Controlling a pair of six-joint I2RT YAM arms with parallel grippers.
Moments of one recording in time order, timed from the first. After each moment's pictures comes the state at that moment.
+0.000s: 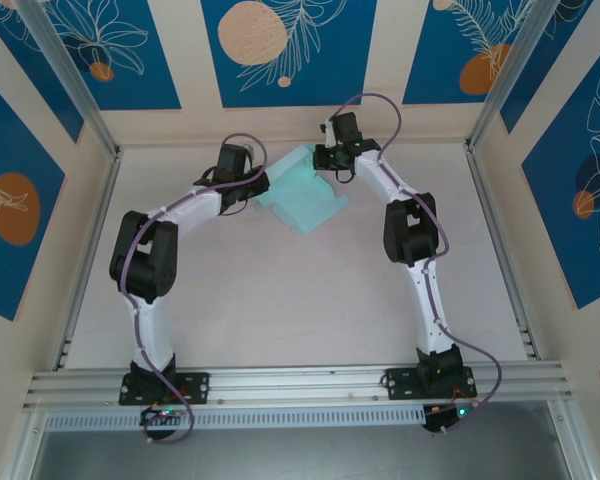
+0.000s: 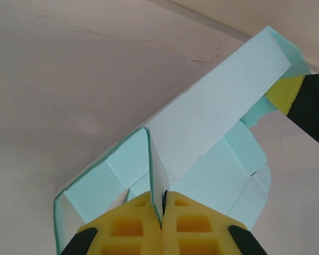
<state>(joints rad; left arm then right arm) -0.36 2.01 1.47 -0.13 0.17 -0.59 0.32 2.50 2.27 -0.57 -0.24 0.28</state>
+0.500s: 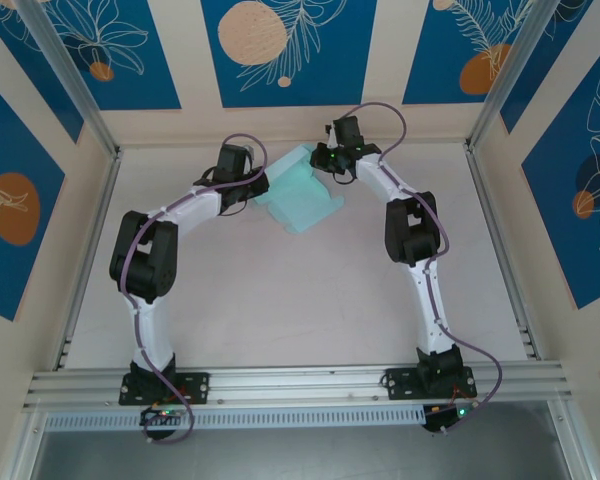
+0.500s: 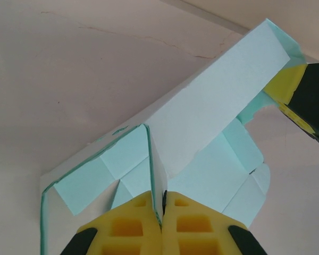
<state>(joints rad) -0.36 2.01 1.47 -0.15 0.17 -0.58 0.31 2.49 2.21 -0.47 -0.34 0.52</state>
